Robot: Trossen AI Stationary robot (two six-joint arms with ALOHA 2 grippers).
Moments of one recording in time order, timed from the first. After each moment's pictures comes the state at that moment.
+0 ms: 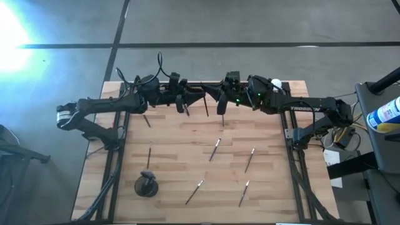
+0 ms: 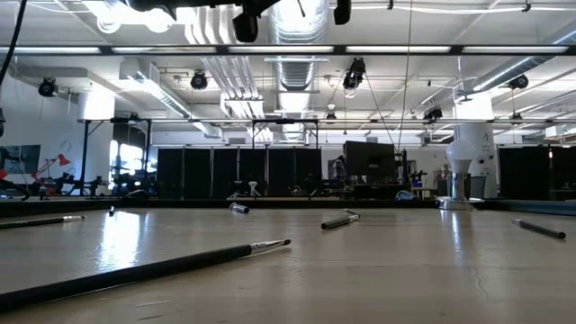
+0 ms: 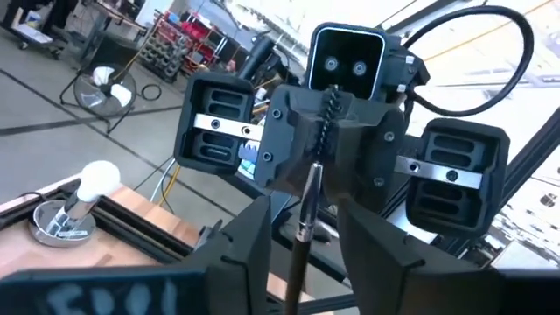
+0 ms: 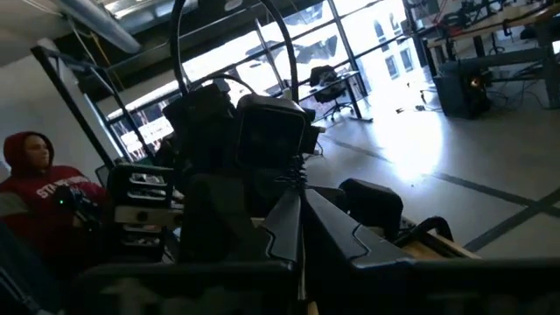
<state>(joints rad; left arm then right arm) 0.28 1.31 1.04 0.47 0.23 -0.63 -0.17 1.42 1.23 0.29 0.09 0.44</state>
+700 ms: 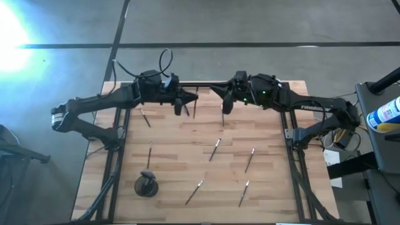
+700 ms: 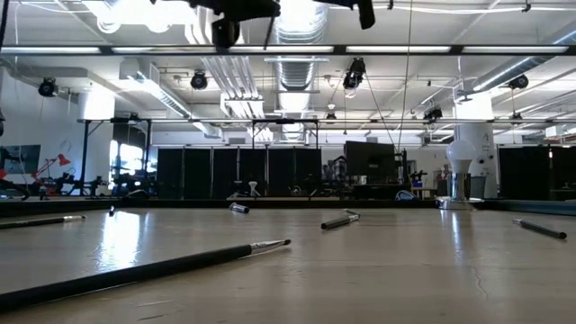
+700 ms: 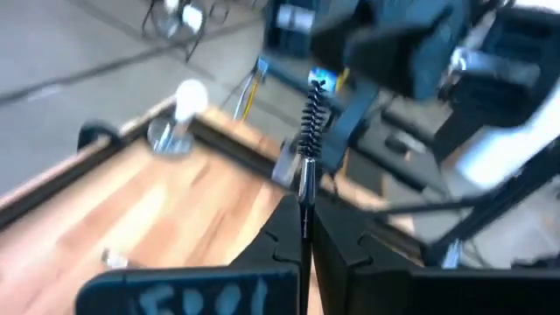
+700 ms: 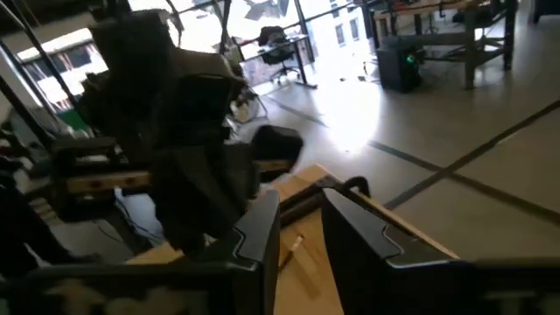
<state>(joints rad) 0.30 1.23 1.17 -0.12 0.20 -0.42 -0.18 1.31 1.23 -0.02 0.19 0.34</state>
